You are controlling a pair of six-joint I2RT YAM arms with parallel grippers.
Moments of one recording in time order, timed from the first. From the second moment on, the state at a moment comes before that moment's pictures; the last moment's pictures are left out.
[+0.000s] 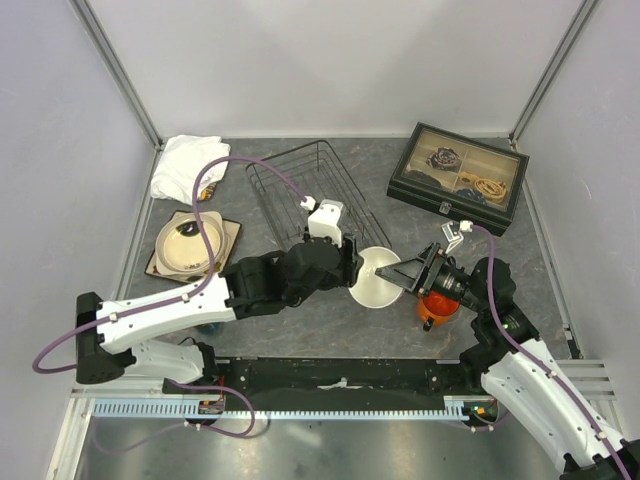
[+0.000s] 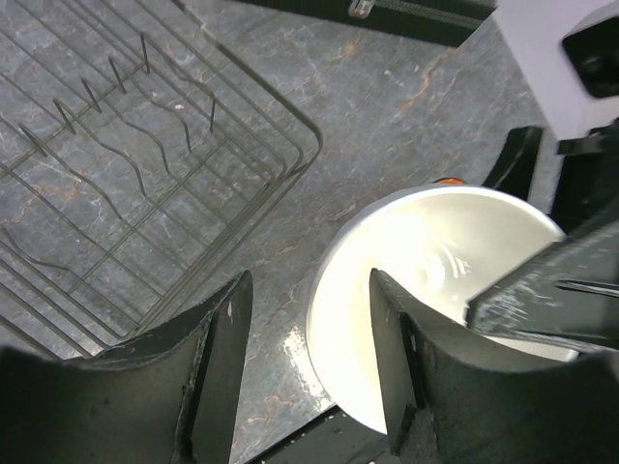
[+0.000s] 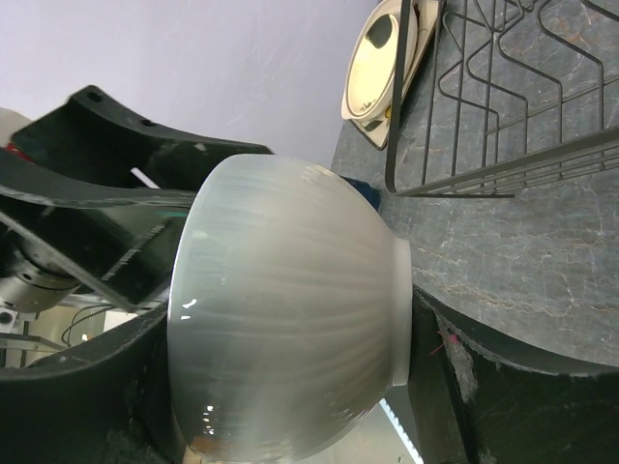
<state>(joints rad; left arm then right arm) -1.24 1.25 1.18 -0.44 -0.55 -0.64 0.43 0.50 0.40 0.04 -0.57 1.16</state>
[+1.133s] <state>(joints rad) -1.24 0.88 1.11 -0.73 -0.74 -0.69 0.43 1.23 0.75 0.12 -0.52 0.92</state>
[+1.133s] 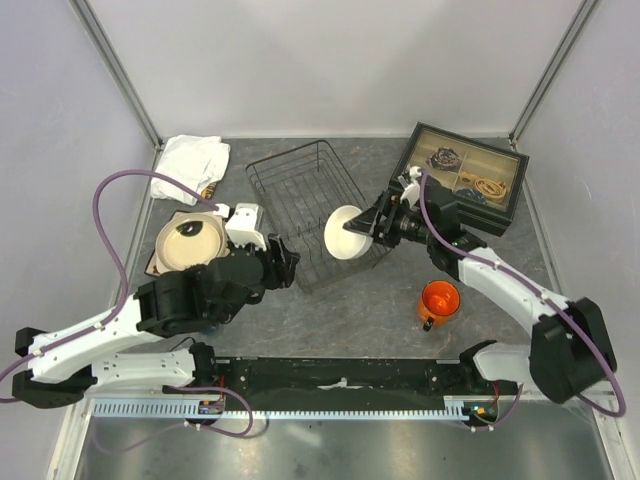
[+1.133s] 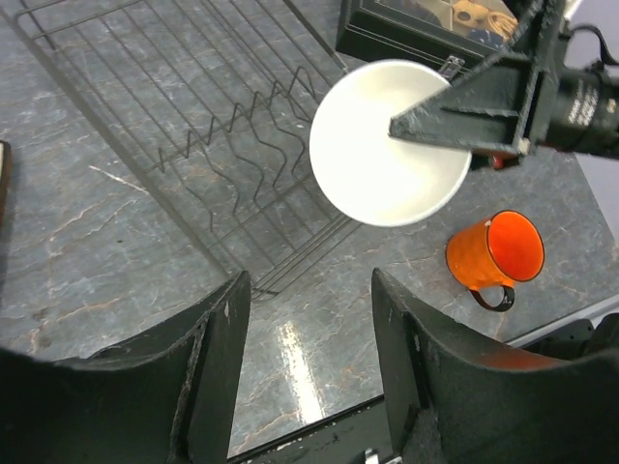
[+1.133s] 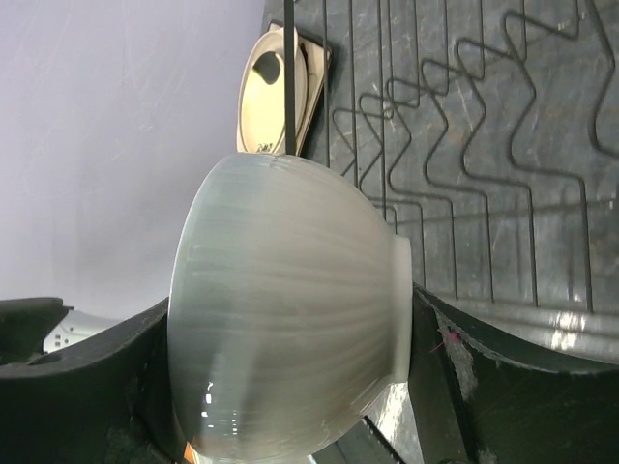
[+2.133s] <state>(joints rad) -1.24 0.80 1.09 -0.89 -0.79 -0.77 0.45 2.16 1.83 -0.10 -0.51 0.61</state>
